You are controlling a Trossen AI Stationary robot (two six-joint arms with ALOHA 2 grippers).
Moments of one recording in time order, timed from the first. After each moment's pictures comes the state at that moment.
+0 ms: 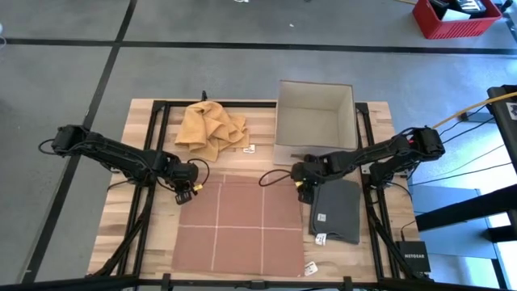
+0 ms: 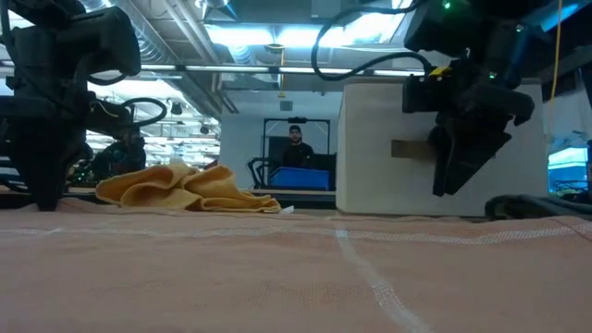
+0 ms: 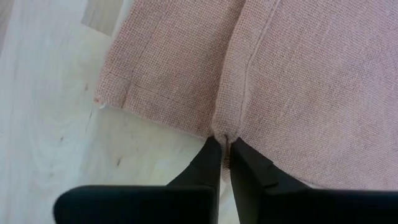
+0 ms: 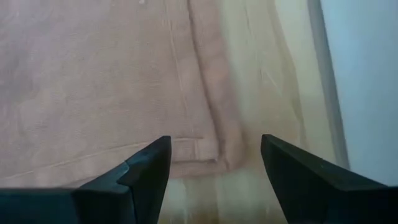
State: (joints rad) left arm -0.11 1.09 0.44 -0.72 0.00 -0.53; right arm 0.09 1.46 0.77 -0.49 0.05 0.31
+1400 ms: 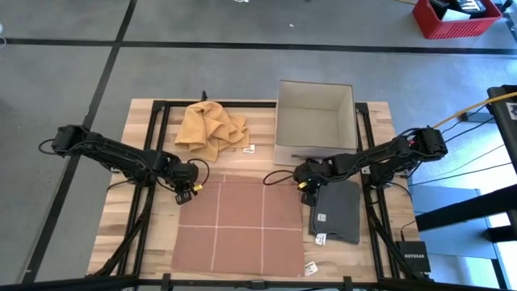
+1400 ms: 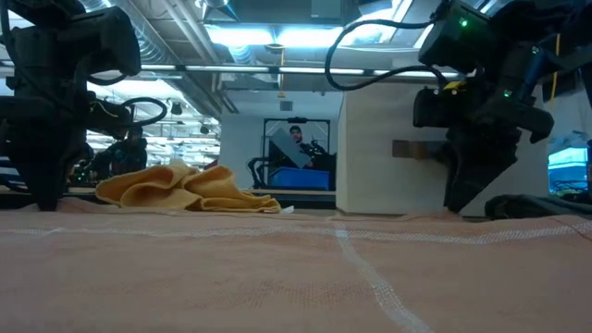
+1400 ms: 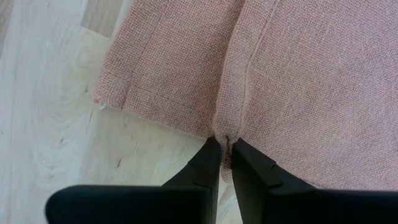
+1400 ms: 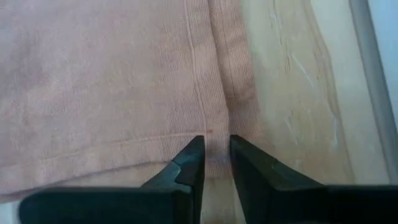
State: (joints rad) left arm -0.11 1.09 0.44 -0.71 0.00 -0.52; right arm 0.09 1.43 0.63 -0.29 -0.01 0.31
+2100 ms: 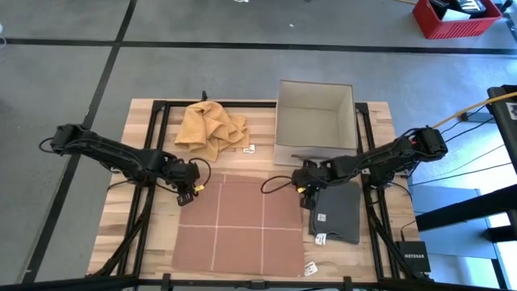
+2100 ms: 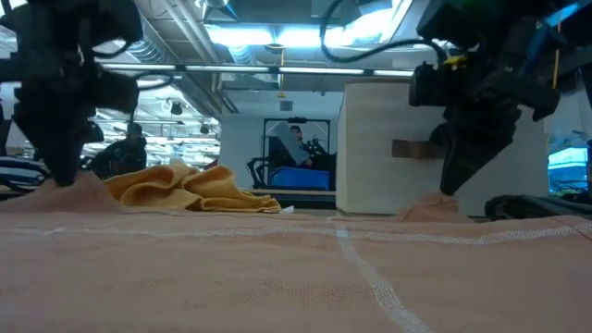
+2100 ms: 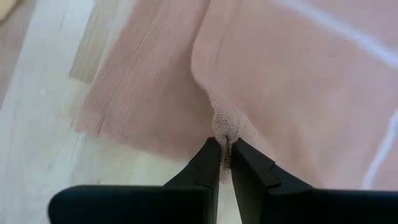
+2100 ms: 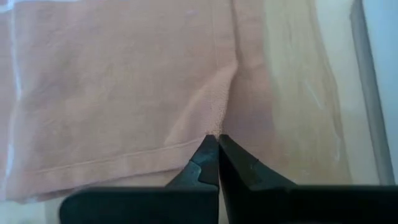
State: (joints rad) left arm -0.16 1.04 0.52 -0.72 -0.02 -0.56; right arm 0.17 1.43 0.72 -0.38 0.04 0.31
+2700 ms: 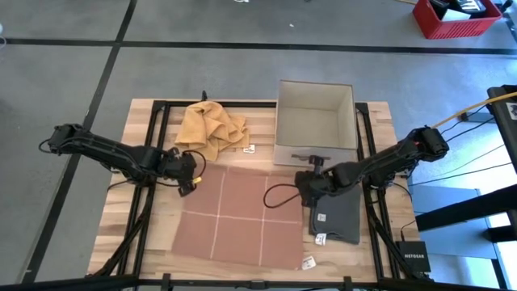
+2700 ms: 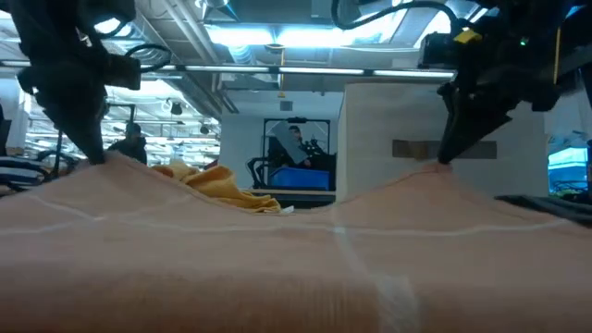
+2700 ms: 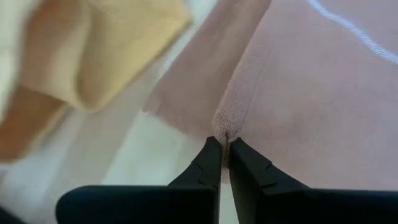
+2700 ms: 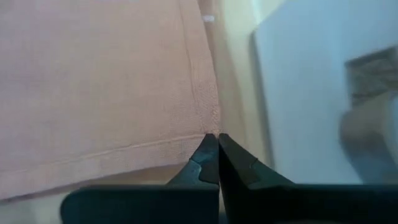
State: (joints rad) left arm -0.18 0.97 0.57 -0.86 -0.33 -0.61; right arm 0.31 1.43 0.85 -0.64 0.44 0.36
